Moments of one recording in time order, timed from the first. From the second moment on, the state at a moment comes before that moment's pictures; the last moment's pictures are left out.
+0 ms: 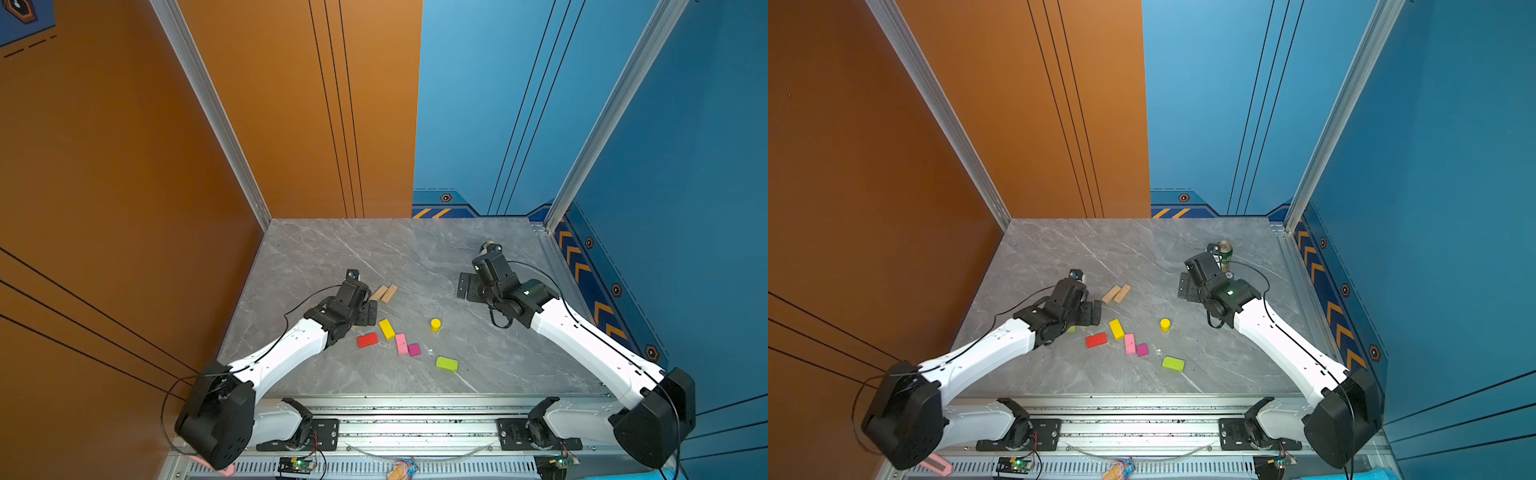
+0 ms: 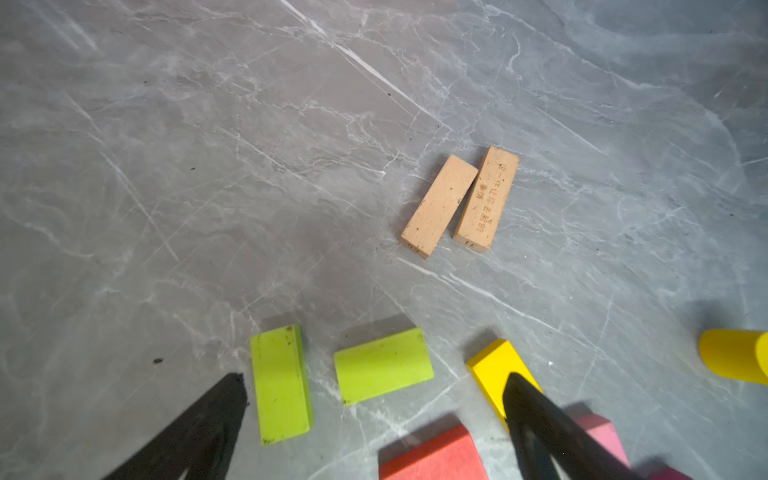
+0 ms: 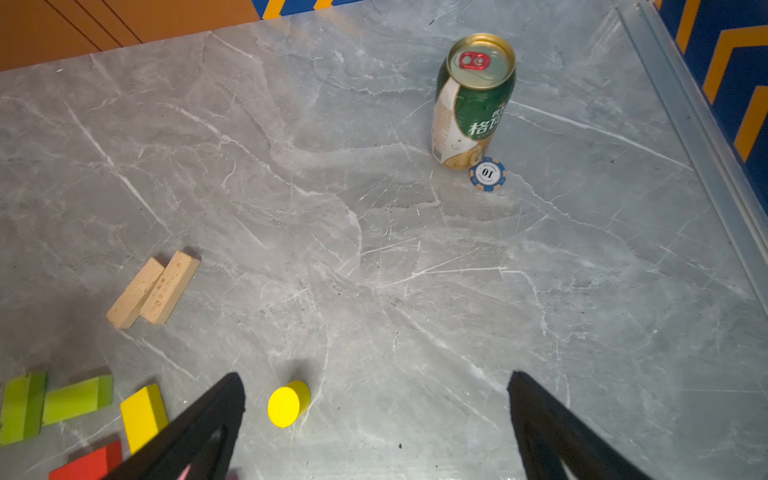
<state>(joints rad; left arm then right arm) -0.52 1.34 0.81 -0.38 -0.27 -0.36 0.57 1.27 1.12 -0.72 0.35 0.57</state>
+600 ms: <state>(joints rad) -0.51 1.74 1.15 -0.45 -0.27 -0.29 0.59 1.09 1.06 -0.79 0.33 0.57</state>
